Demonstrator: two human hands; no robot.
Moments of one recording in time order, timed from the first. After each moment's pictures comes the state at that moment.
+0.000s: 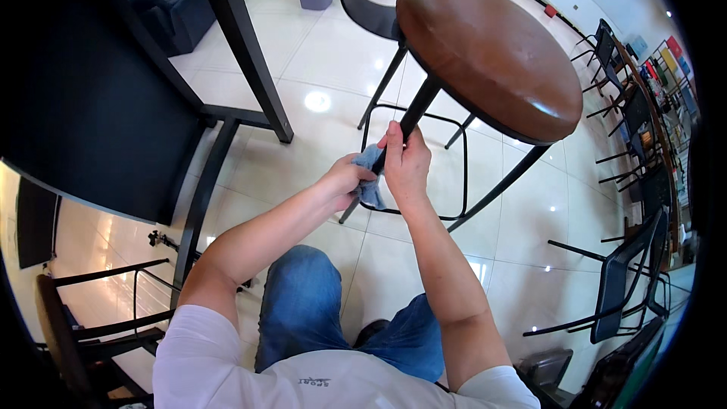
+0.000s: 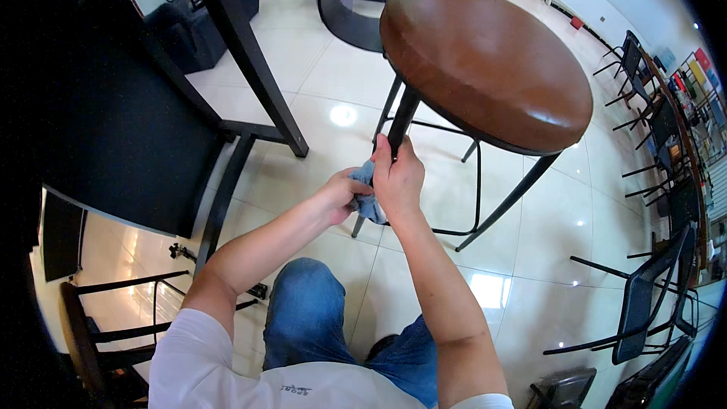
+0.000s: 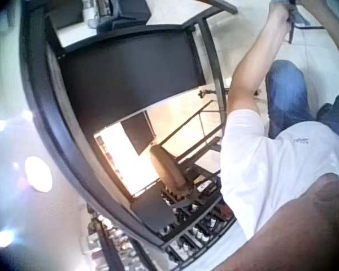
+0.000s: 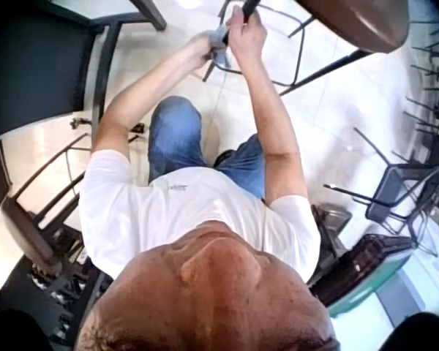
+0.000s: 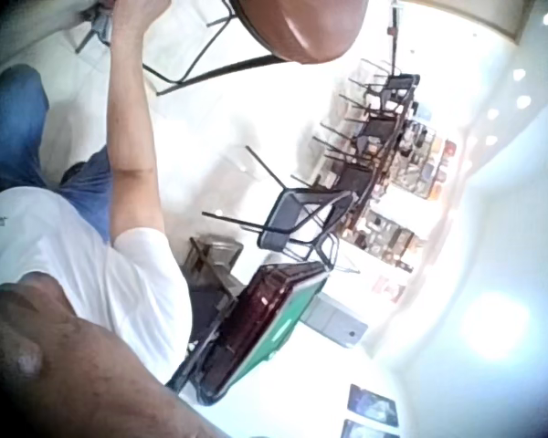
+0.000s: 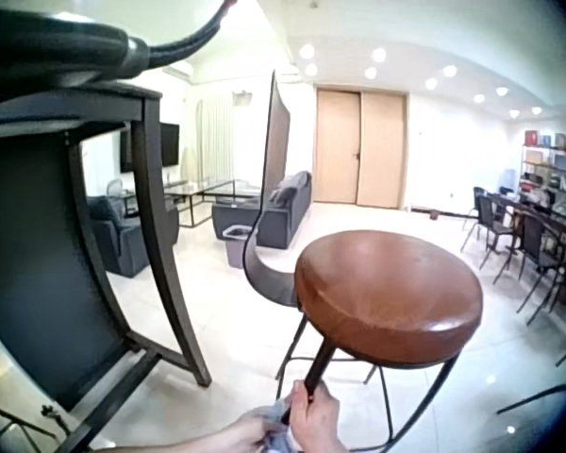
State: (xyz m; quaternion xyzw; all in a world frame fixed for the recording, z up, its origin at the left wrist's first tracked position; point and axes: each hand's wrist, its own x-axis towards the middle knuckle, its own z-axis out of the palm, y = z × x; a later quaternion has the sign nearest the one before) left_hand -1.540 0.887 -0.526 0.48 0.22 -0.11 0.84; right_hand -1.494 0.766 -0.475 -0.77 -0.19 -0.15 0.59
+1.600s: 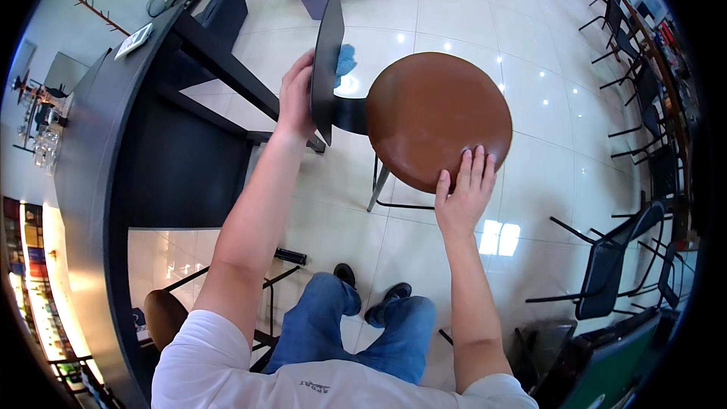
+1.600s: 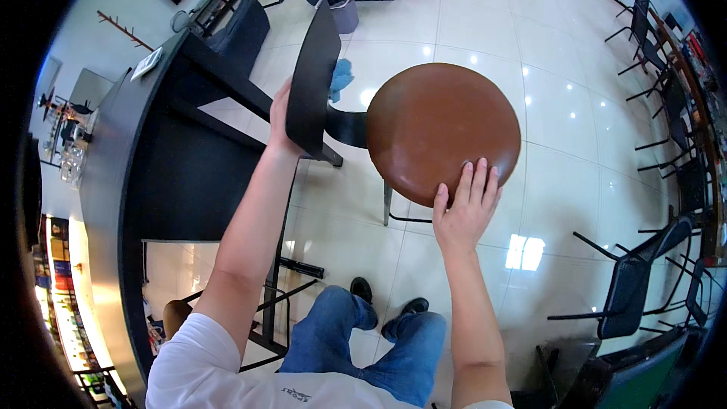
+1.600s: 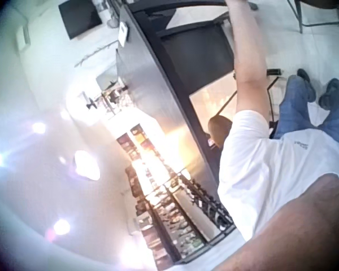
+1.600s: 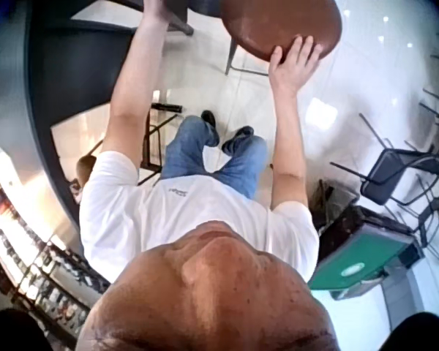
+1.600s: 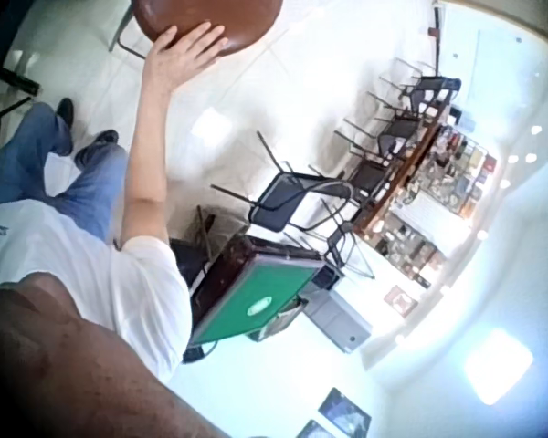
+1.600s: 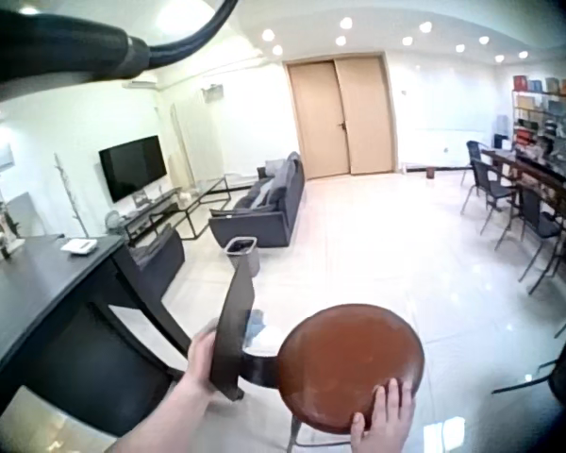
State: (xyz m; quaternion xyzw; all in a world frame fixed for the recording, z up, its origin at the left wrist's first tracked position) left_hand -1.444 0.936 -0.134 0.61 0.06 0.17 0.77; right_hand -1.494 0.626 -0.262 -0.93 -0.13 -0.27 0.20
